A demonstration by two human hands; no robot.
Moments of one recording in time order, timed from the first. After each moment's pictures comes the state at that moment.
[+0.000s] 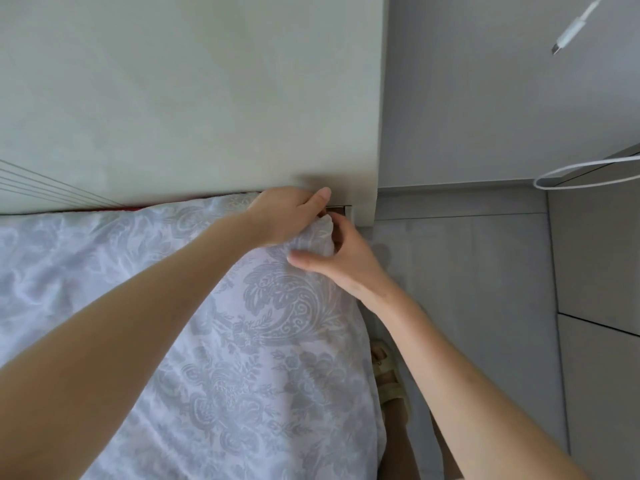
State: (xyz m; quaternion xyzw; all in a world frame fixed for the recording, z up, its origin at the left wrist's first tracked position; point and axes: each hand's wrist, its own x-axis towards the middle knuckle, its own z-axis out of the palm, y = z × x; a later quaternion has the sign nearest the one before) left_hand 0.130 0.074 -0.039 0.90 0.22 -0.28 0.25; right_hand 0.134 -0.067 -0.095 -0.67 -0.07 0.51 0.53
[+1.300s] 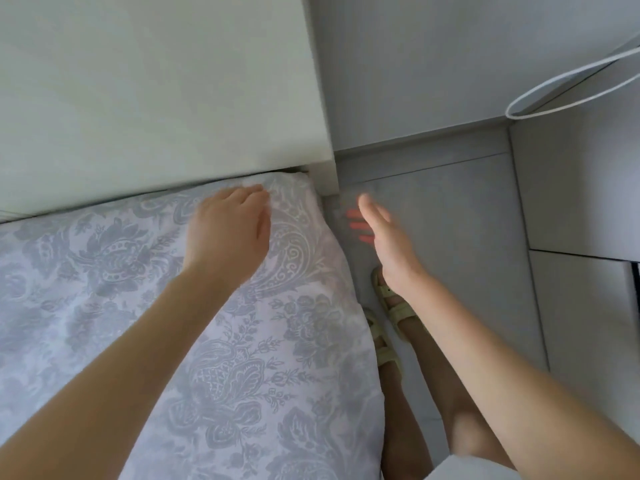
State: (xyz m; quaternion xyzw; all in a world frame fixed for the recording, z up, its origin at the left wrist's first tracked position) left_hand 0.072 0.065 -0.102 0.99 0.10 -0.08 0.08; right_hand 0.140 -0.130 -0.166 -0.66 0.15 0.43 0.60
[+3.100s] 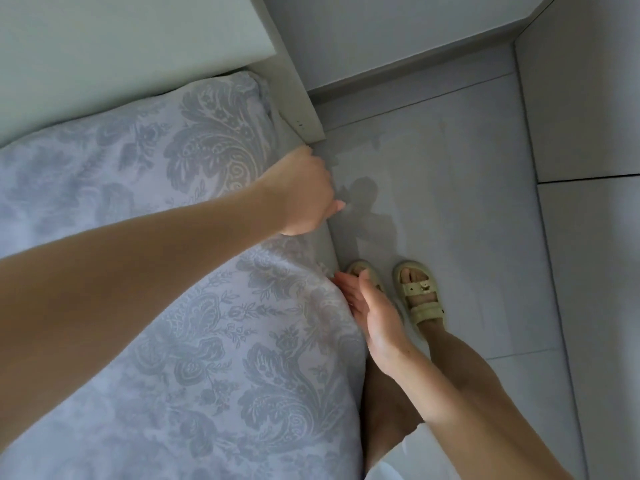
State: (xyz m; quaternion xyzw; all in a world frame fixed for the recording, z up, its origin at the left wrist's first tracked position) left_hand 0.100 -0.053 -0.141 0.86 -0.30 -0.38 -0.19; right_hand -0.037 -0.231 -0.189 -0.49 0.30 0.52 0.64
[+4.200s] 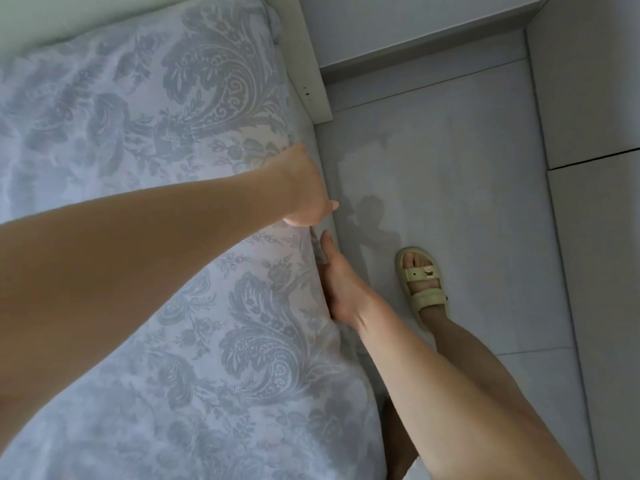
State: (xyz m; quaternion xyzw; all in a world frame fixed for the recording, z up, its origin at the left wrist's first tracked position) left_hand 0.026 -0.094 -0.146 0.78 -0.28 -0.47 -0.28; right_hand -0.076 -0.206 -0.217 -0.29 0.27 0.66 0.63
